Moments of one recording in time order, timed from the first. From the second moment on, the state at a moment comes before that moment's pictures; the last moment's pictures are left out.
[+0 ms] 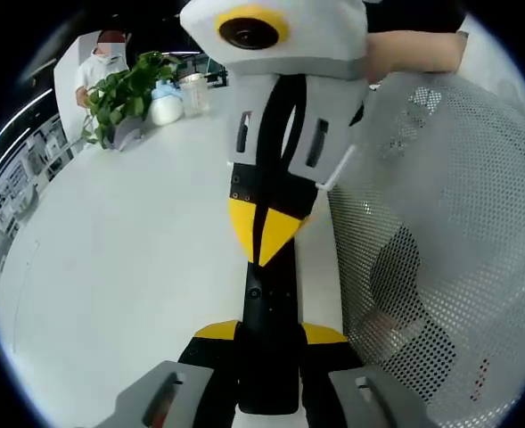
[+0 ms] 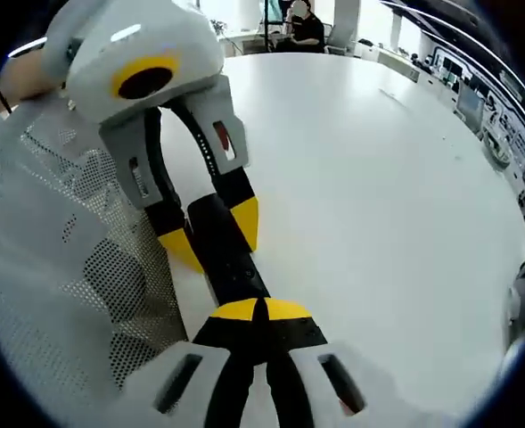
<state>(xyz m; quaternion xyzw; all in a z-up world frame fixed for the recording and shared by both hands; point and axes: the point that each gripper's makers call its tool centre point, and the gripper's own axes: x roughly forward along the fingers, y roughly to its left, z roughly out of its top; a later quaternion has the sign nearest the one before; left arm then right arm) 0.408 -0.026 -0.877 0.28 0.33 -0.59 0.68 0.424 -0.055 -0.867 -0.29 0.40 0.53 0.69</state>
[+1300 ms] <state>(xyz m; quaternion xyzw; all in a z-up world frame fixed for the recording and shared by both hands) 0.408 -0.027 -0.877 0.28 0.34 -0.59 0.68 0.427 -0.055 -0.868 -0.23 0.44 0.50 0.71</state>
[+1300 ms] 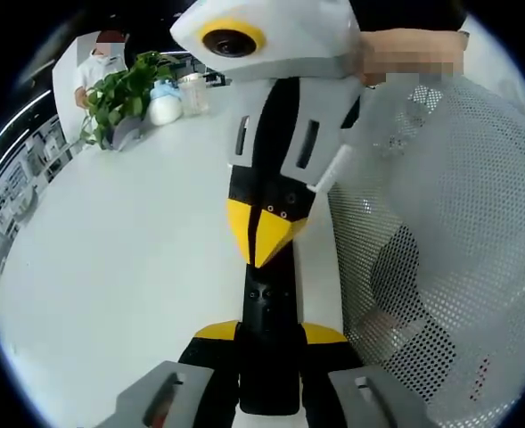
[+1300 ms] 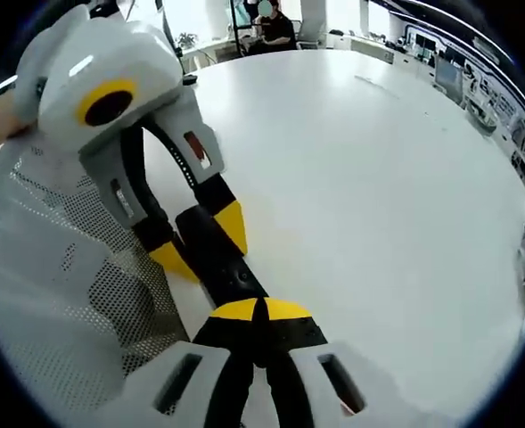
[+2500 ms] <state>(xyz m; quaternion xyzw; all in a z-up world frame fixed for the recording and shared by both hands) 0.409 -0.027 -0.877 0.28 0.34 -0.59 0.68 0.418 -0.058 -0.868 -0.25 0.46 0.46 0.71</state>
